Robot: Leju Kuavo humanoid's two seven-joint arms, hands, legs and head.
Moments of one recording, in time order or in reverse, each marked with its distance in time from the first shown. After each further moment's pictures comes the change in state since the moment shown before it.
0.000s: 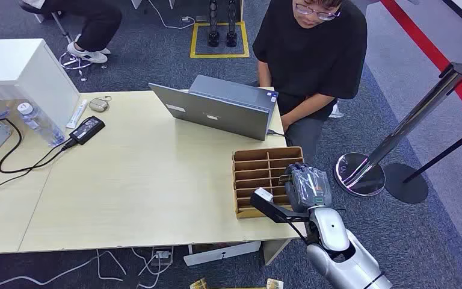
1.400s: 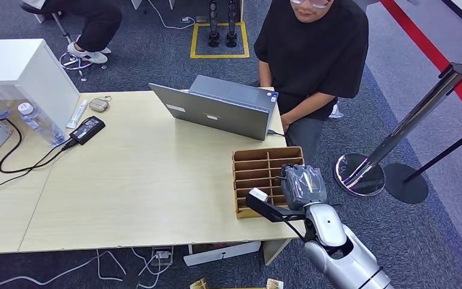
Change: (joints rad) left arm 0.000 0.000 0.000 0.000 0.002 0.004 -0.002; right arm -0.032 -0.007 0.031 -0.017 0.000 0.066 -0.002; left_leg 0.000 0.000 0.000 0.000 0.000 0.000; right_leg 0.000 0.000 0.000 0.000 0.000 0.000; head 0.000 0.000
